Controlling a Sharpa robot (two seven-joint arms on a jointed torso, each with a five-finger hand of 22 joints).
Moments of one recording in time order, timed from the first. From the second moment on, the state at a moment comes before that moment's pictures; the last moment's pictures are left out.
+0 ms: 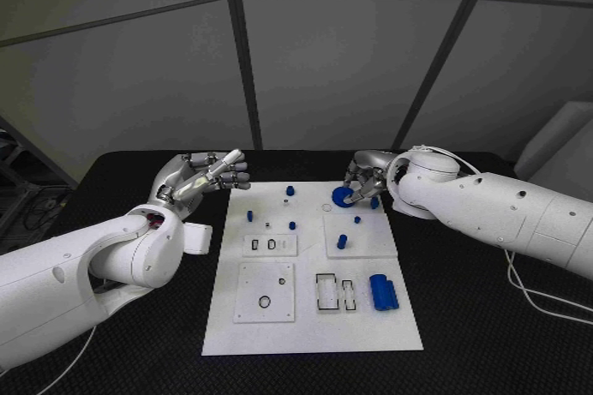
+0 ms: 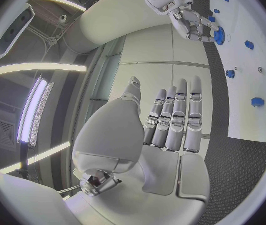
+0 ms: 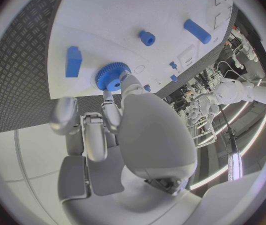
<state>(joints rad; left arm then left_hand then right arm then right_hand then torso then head) 1.13 -0.91 0.10 1.62 -0.09 -0.42 0.46 1.35 -0.02 -0.07 0.13 0.08 1.00 0.21 0.07 0.07 1.09 0.16 0.08 0.06 1.14 0.10 0.17 0.12 0.18 0.95 0.21 0.47 0.21 1.25 -0.66 0.09 1.21 -1.49 -0.04 -0.26 1.49 -0.11 0.03 0.24 0.30 0.99 0.13 0.22 0.07 1.36 0.05 1.27 1.22 1.47 -0.02 1.54 1.31 0.11 1.29 0.09 1.33 1.09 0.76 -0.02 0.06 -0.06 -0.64</state>
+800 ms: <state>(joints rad) 1.13 -0.91 0.10 1.62 -0.09 -0.42 0.46 1.35 -0.02 -0.06 0.13 0.08 1.00 0.21 0.07 0.07 1.09 0.16 0.08 0.06 1.14 0.10 0.17 0.12 0.18 0.95 0.21 0.47 0.21 1.25 -0.62 0.09 1.39 -1.65 -0.25 -0.26 1.51 -0.09 0.09 0.22 0.31 1.03 0.13 0.22 0.07 1.40 0.03 1.34 1.30 1.47 -0.03 1.55 1.31 0.09 1.34 0.07 1.38 1.18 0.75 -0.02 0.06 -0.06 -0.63</state>
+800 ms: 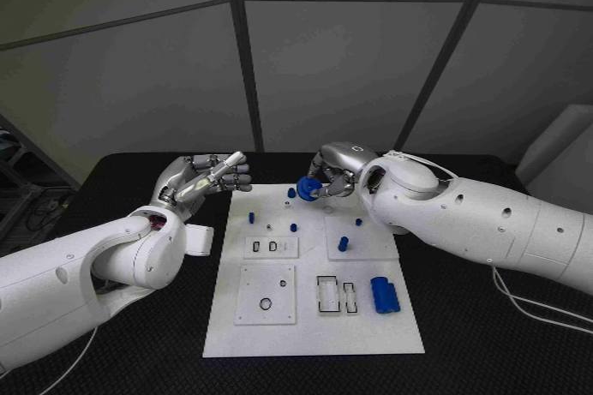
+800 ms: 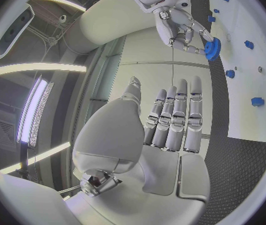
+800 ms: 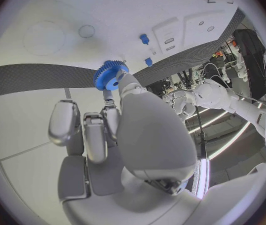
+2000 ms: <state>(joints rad) 1.13 -0.90 0.10 1.62 -0.09 -0.41 0.45 1.35 -0.02 -0.06 0.13 0.08 1.00 0.21 0.07 0.07 1.09 0.16 0.08 0.06 1.14 0.10 0.17 0.12 0.18 0.95 0.21 0.47 0.20 1.23 -0.45 0.05 1.24 -1.70 -0.21 -0.28 1.47 -0.11 0.11 0.23 0.31 1.04 0.13 0.18 0.06 1.39 0.04 1.31 1.27 1.47 -0.03 1.55 1.31 0.09 1.34 0.08 1.38 1.17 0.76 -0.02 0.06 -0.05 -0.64</state>
